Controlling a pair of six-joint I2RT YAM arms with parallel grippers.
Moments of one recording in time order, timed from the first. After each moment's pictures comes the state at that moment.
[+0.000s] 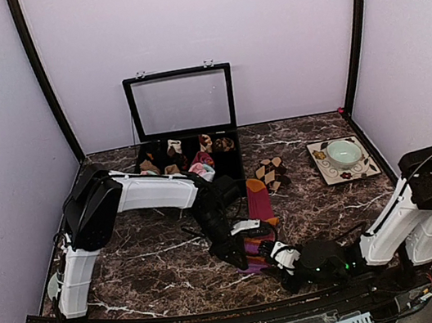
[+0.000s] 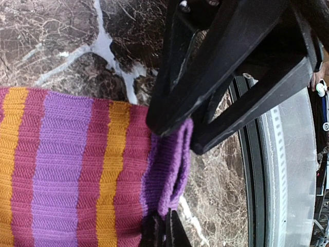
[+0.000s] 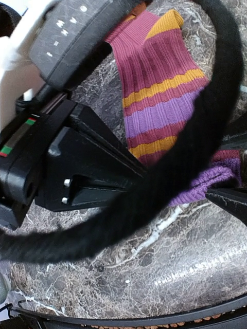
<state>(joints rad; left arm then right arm) -0.93 2.27 1.63 -0.91 0.78 0.68 1.38 1.65 0.30 0.81 0.38 0.08</state>
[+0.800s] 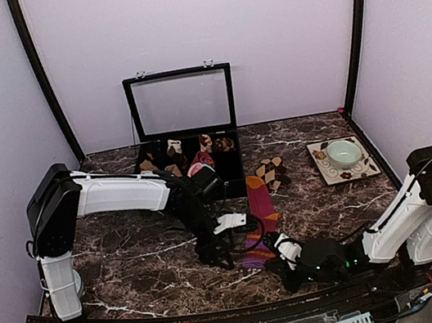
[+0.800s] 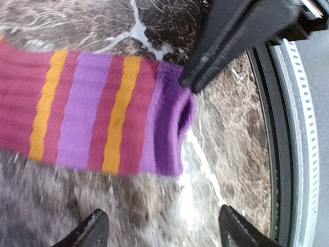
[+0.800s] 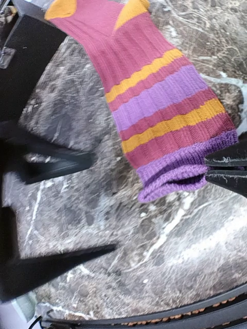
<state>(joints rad) -0.92 2.03 1.41 -0.73 0.58 0.65 1.38 1.61 0.30 0.76 0.38 0.30</state>
